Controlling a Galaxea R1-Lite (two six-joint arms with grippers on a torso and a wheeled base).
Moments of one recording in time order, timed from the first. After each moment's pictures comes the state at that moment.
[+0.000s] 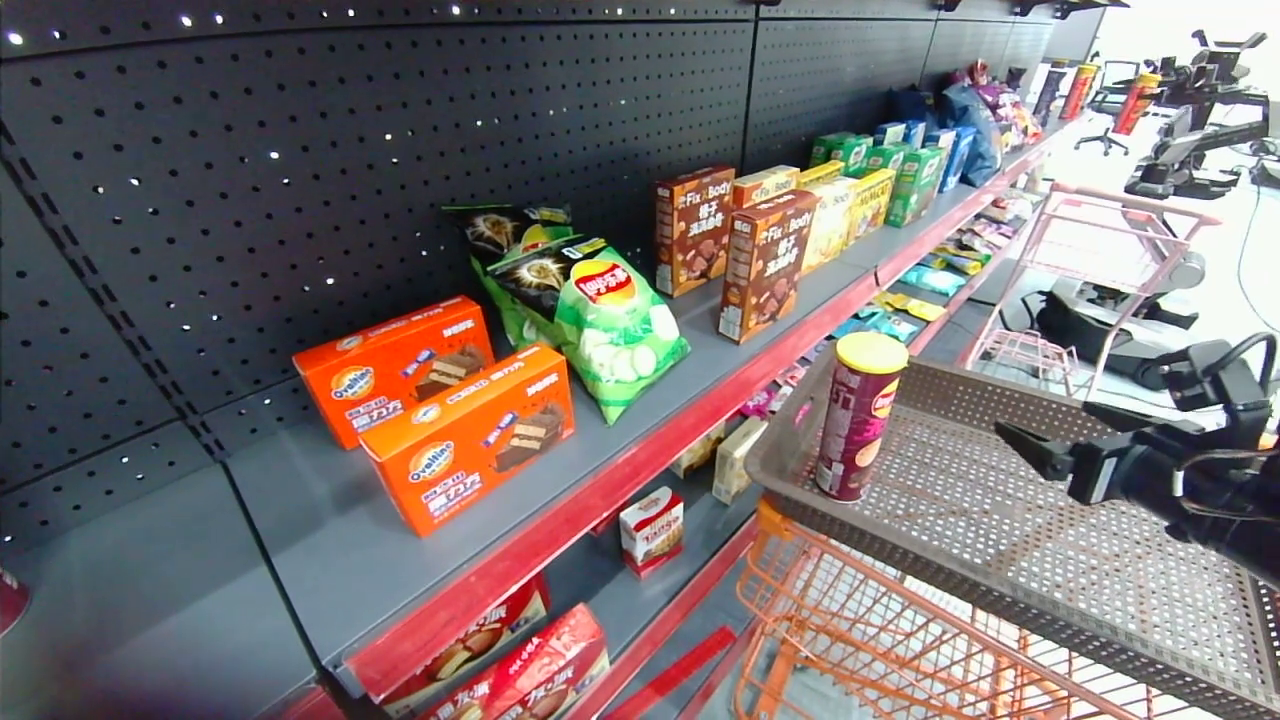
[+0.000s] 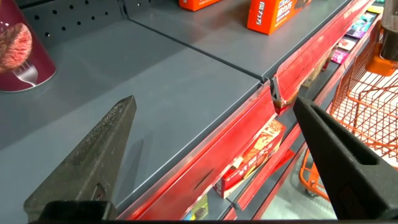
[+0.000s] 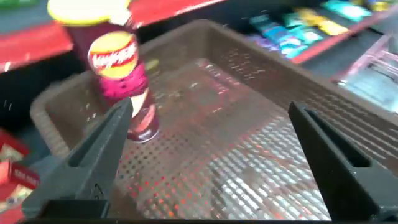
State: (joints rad) left arm 0.00 0.00 0.00 0.00 0.01 0.00; right arm -0.05 1.68 -0.43 -1.18 0.28 -0.10
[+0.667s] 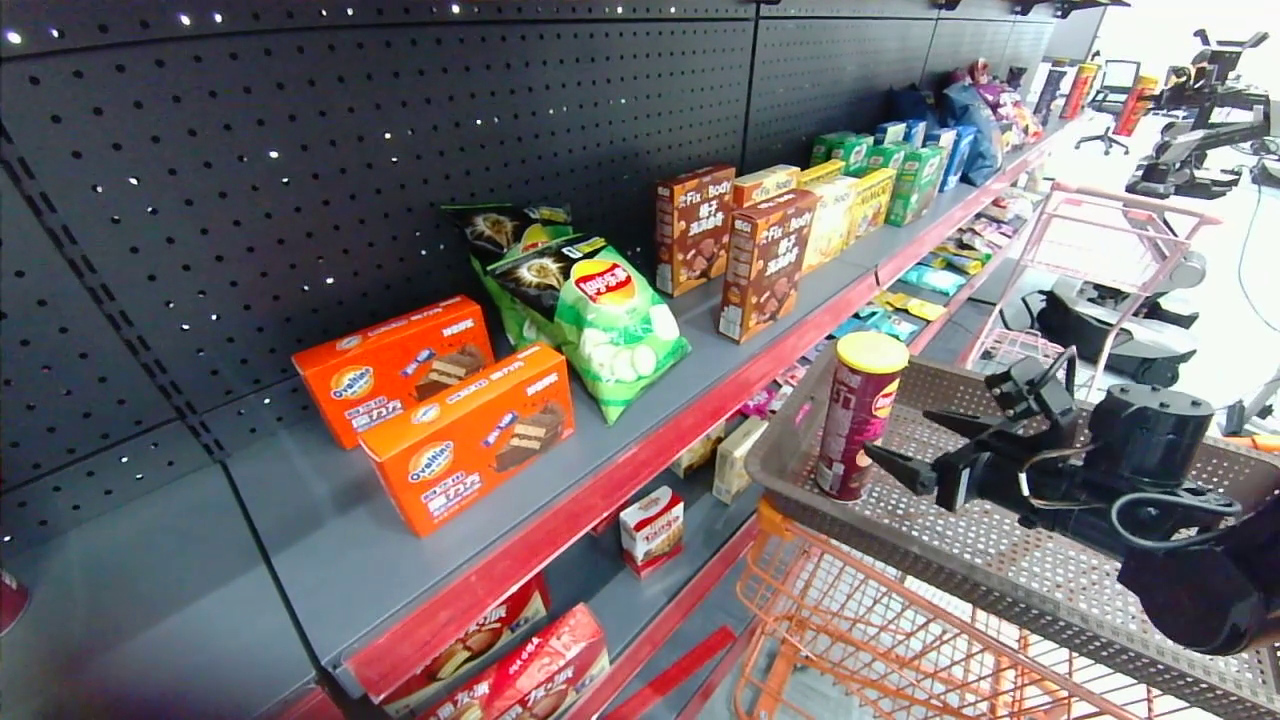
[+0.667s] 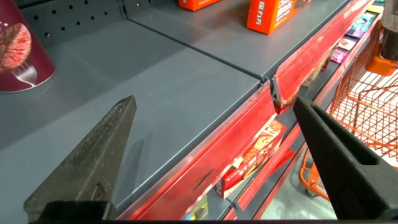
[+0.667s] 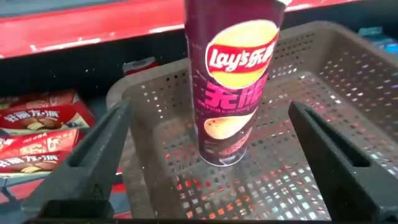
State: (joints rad) left arm 0.00 0.00 0.00 0.00 0.01 0.00; right arm 0.12 1.94 -0.60 -1.23 0.43 -0.13
